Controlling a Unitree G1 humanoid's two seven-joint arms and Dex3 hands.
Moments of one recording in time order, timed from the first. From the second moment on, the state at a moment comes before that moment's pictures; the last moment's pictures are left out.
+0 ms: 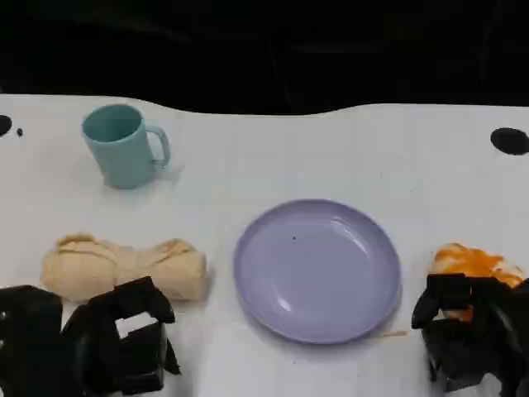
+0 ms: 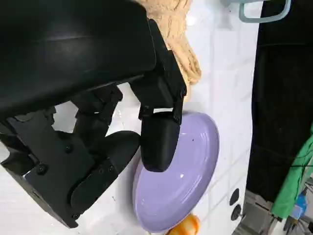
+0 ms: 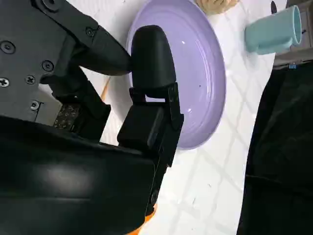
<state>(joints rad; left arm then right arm) 0.09 0.10 0.08 -0.01 -0.31 0.29 -0.26 0.03 -0.11 -0.01 0.09 0.13 0.14 0.23</state>
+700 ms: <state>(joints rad) 0.09 0.09 0.08 0.00 -0.30 0.29 -0.26 0.03 -0.11 -0.01 0.09 0.13 0.14 0.23</state>
